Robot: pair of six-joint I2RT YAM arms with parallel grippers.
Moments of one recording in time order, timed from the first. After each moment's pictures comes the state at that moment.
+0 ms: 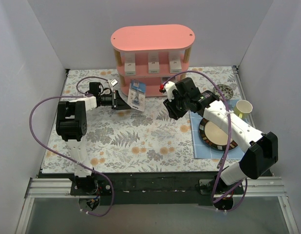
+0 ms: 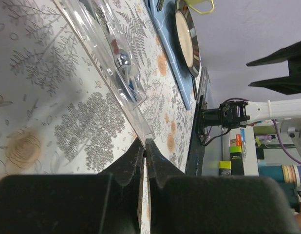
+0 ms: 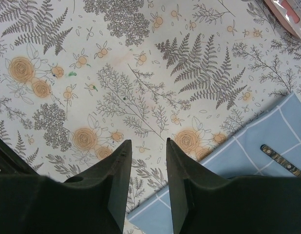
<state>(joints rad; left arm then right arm) -0.02 2.01 1.23 -0.09 1.28 -0.22 0.64 1.48 1.36 -0.76 -0.16 -0.20</state>
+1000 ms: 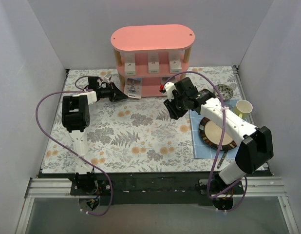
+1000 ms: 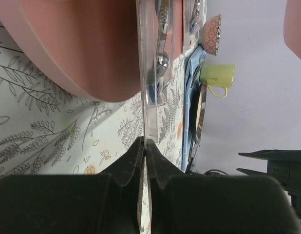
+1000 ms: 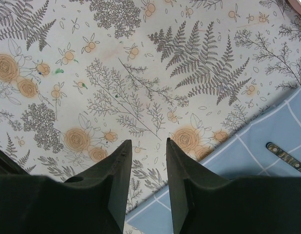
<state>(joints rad) 0.03 2.30 1.54 0.01 1.07 -0.65 0.61 1.54 1.36 -0.76 -0.17 -0.20</state>
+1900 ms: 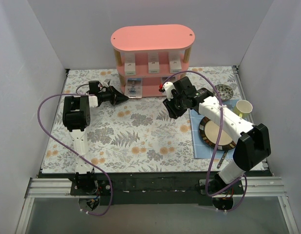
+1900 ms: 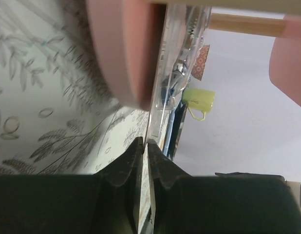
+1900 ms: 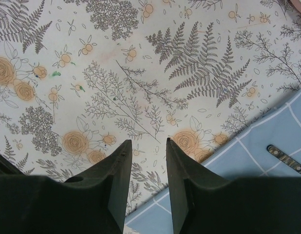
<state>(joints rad) 0.03 2.33 1.46 0.24 1.02 -0.94 0.60 1.58 1.38 -0.76 -0.17 -0.20</state>
